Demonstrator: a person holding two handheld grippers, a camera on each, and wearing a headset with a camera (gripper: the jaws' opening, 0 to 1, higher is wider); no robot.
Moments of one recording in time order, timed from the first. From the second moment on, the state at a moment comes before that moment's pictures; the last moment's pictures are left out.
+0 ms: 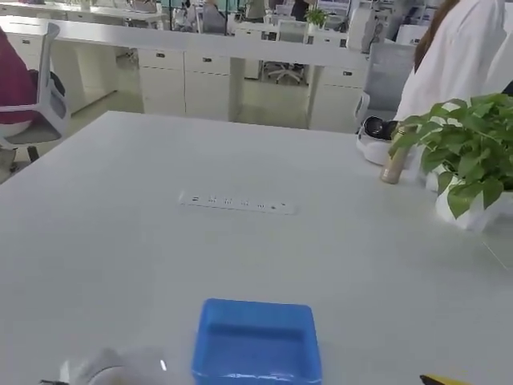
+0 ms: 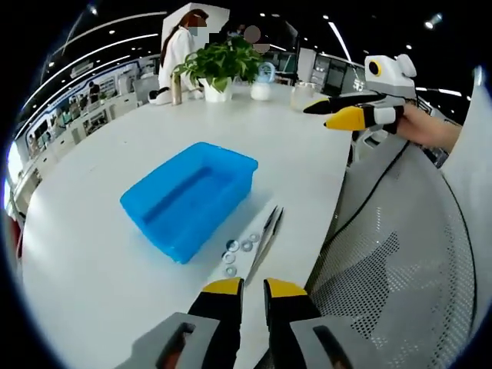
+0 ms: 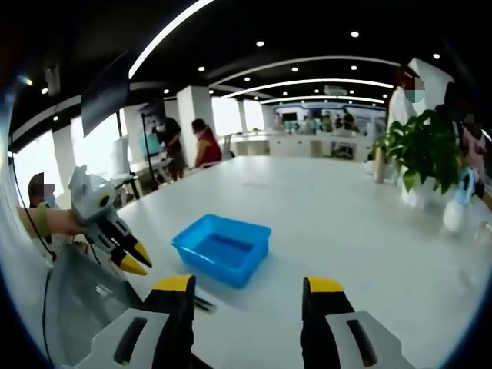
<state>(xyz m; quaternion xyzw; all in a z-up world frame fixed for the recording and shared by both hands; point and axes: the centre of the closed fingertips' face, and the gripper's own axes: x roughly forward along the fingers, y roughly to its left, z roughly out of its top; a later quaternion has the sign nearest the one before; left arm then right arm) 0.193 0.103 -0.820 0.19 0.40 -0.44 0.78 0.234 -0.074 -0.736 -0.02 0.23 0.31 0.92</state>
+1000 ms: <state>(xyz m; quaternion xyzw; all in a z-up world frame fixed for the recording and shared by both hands) 0.199 0.086 -0.846 0.34 0.38 -0.50 0.70 0.230 -0.054 -0.748 -0.06 0.25 0.34 0.90</state>
